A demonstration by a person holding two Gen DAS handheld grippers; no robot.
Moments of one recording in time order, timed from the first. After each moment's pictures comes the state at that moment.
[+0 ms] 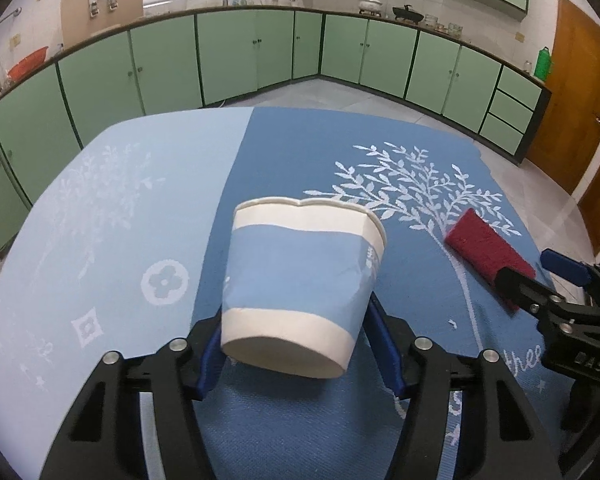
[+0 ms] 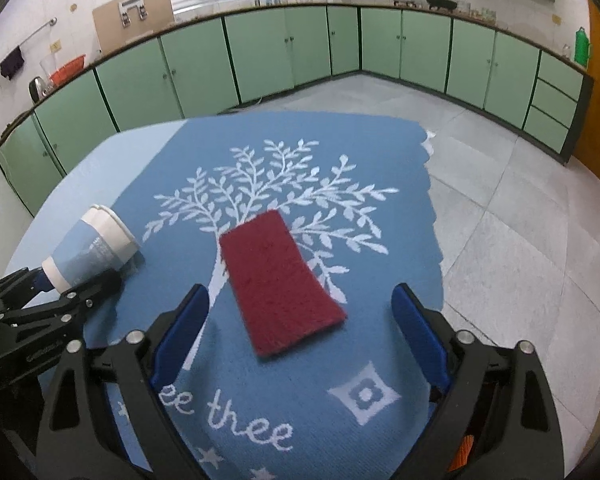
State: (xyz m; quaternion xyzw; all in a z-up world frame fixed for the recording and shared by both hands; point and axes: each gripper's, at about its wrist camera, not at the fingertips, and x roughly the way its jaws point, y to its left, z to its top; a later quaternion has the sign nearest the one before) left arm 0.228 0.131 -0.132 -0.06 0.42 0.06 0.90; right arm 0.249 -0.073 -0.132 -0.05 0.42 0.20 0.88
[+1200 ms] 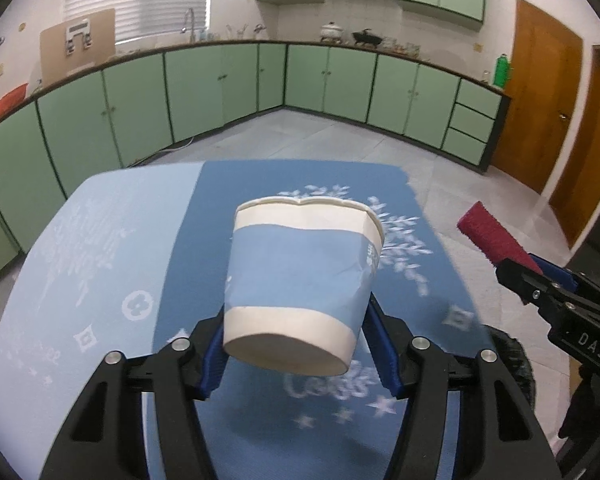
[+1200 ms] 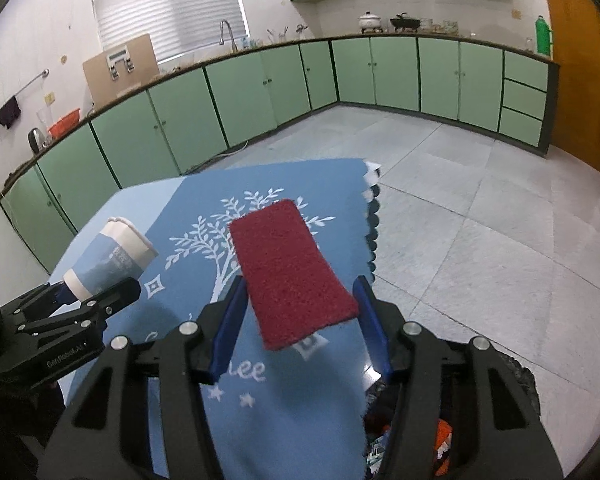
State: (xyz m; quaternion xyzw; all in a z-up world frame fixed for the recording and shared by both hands) left arm 0.191 0.076 -0.075 -0.04 0.37 0.00 0.93; right arm 0.197 -0.143 -0.071 0.02 0.36 0.18 0.92
